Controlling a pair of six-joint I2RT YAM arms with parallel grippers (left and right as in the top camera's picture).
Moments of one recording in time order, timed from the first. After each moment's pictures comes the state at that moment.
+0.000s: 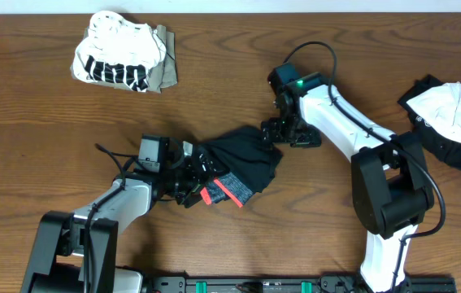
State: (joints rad) left arm -0.19 1.56 0.52 -0.09 0.80 -0.85; right arm 0.43 2.05 1.51 -1.04 -0.08 0.38
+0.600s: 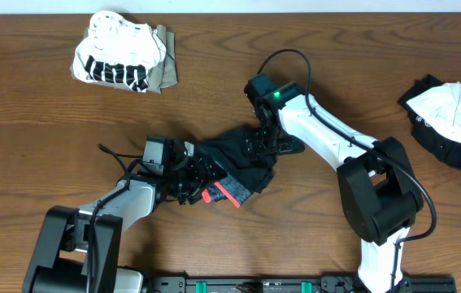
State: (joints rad) left arm -0.21 1.57 0.50 -0.02 0.74 -0.88; right arm 0.55 2.05 1.51 -1.03 -0.07 0.39
